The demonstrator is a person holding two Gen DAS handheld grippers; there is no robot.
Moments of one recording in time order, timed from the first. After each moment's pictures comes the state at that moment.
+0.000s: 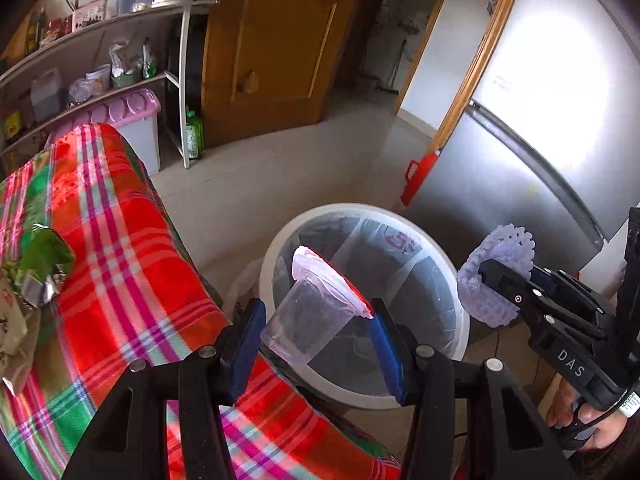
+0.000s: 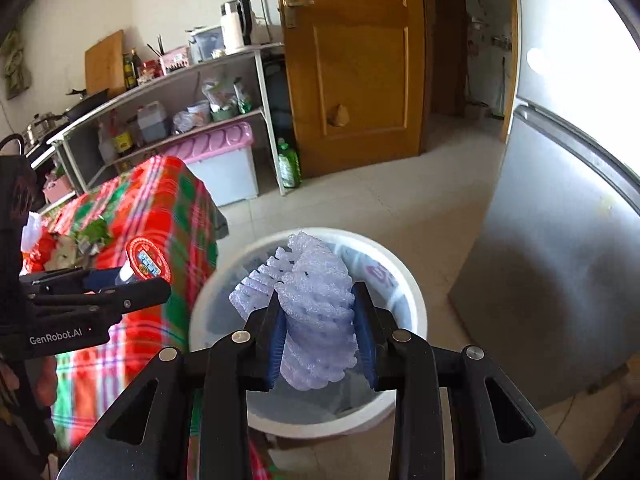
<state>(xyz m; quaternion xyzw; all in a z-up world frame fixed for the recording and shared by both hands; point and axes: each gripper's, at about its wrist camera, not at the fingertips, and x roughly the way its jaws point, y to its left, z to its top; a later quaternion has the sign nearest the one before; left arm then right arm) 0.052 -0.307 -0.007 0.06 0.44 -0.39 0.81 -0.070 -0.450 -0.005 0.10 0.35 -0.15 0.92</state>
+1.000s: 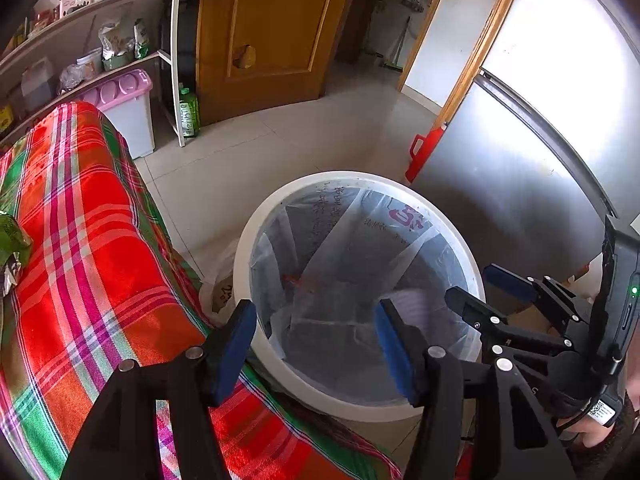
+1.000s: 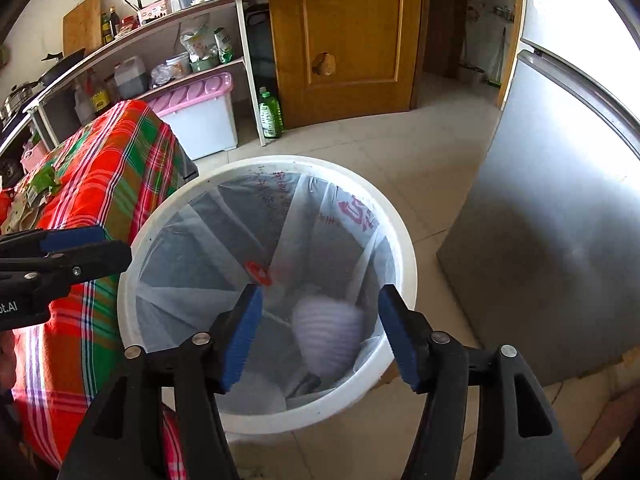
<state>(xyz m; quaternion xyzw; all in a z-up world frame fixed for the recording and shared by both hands) 0.057 -0.336 -0.040 0.08 0.47 -0.38 0.79 -0.055 -0.477 -0.068 0.10 0.43 -0.16 0.88</state>
